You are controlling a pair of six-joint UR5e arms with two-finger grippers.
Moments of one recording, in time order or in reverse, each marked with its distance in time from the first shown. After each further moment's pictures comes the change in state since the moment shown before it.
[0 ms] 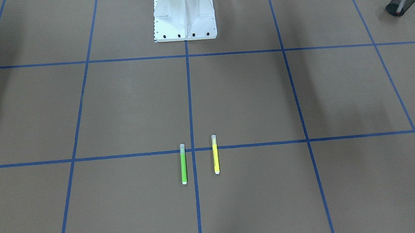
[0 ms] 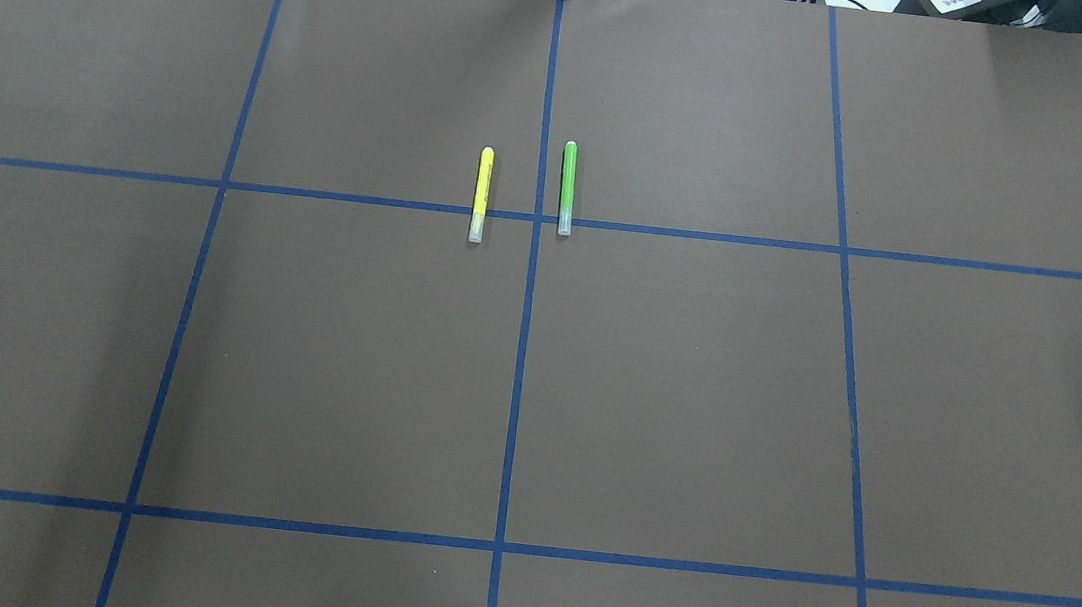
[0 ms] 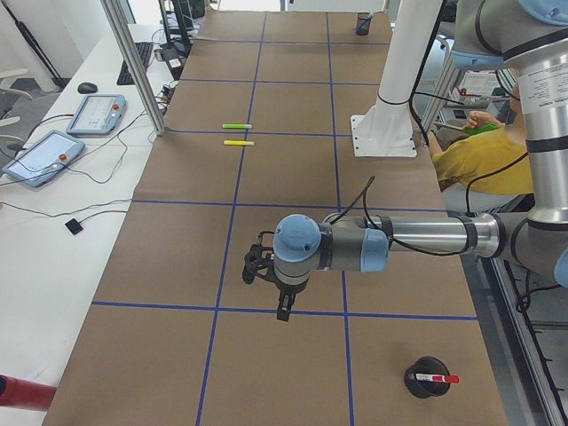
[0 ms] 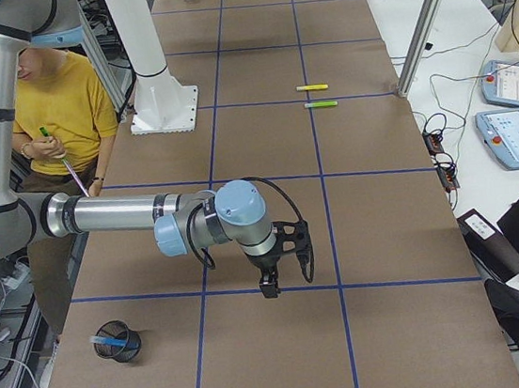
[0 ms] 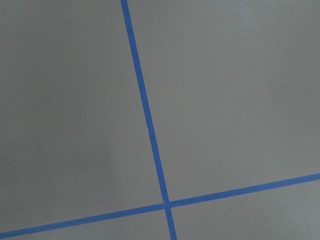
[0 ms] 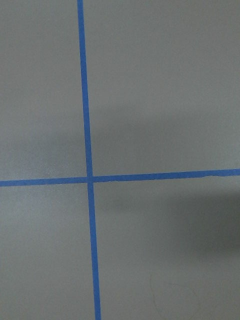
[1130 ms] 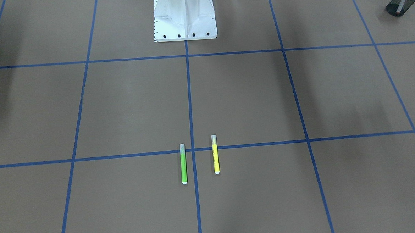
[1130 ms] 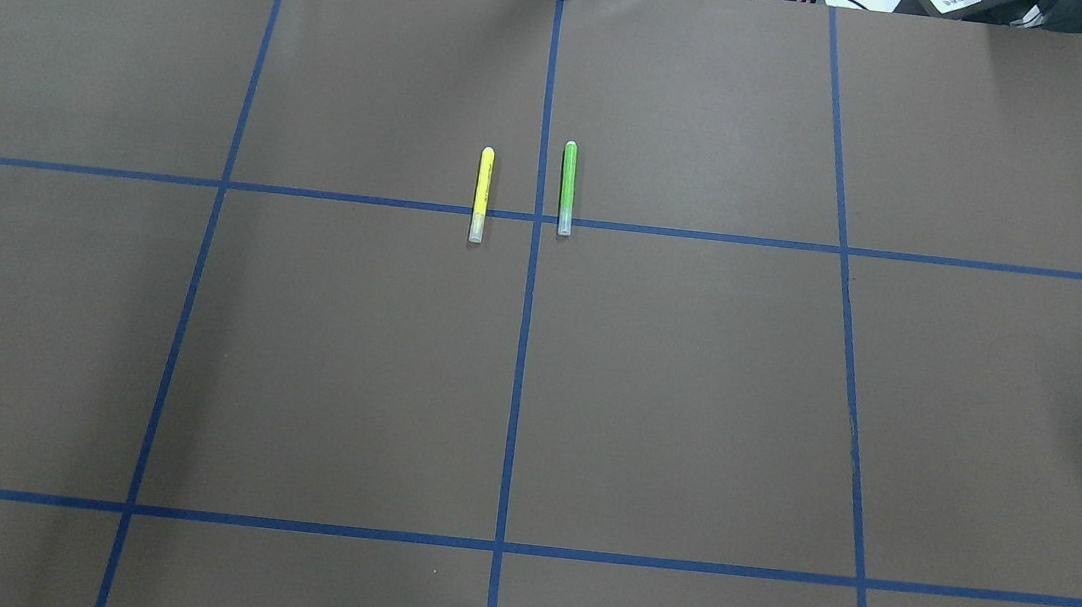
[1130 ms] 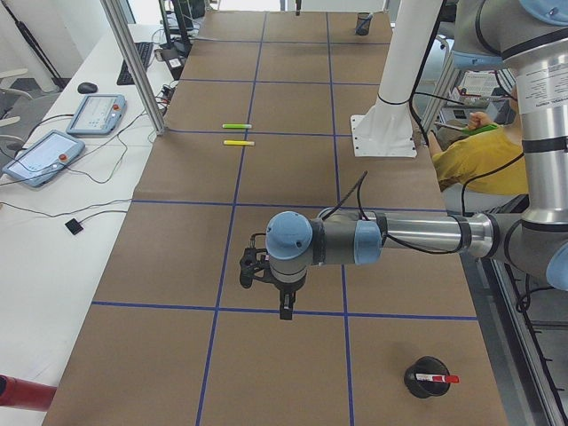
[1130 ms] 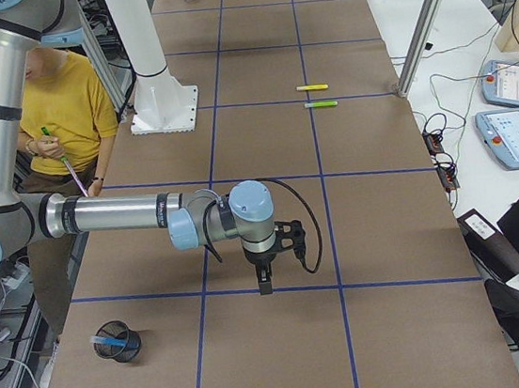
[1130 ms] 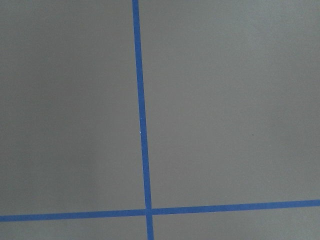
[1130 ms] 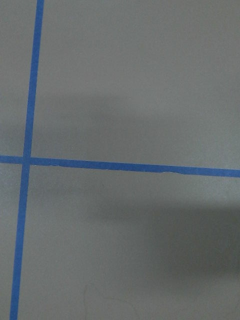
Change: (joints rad) left arm -0.002 -0.020 -0.008 0.088 0.002 -0.080; right arm -0.142 -0.020 0.001 -0.056 -0.043 -0.077
